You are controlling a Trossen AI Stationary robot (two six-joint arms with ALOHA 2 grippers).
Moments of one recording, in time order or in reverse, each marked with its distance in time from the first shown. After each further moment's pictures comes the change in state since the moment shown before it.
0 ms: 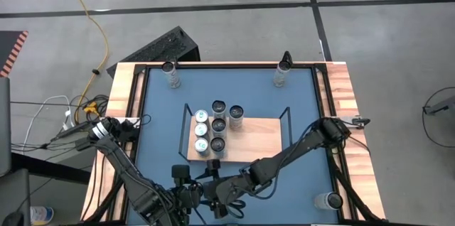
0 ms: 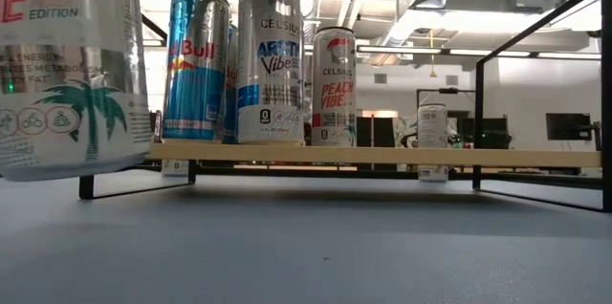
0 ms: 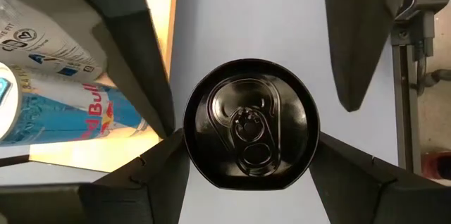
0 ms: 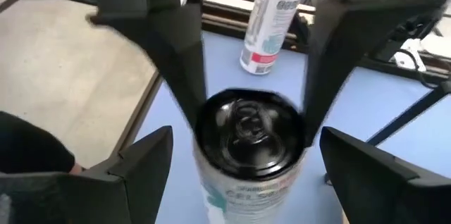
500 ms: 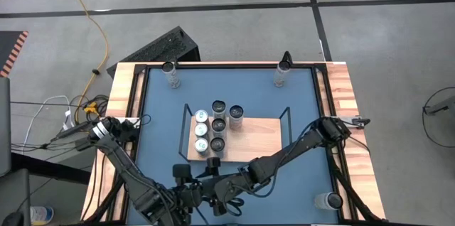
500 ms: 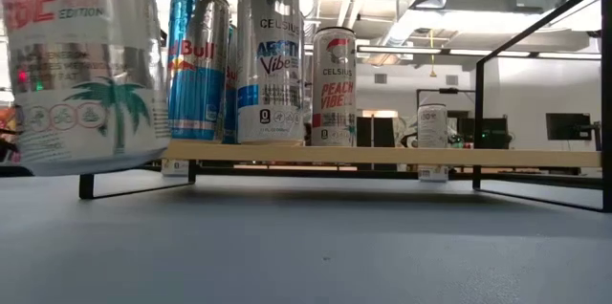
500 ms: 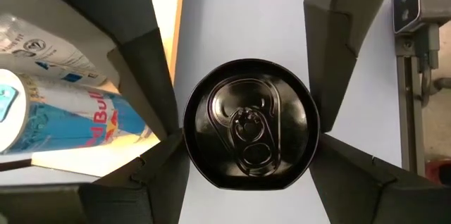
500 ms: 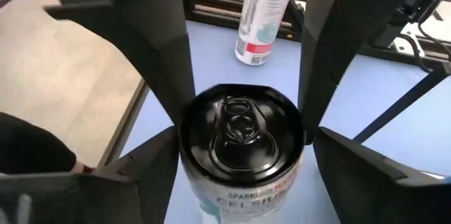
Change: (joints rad) left arm 0.010 0.000 0.000 0.016 -0.015 0.005; right arm -0.015 0.001 0.001 -0.029 -0.005 0.034
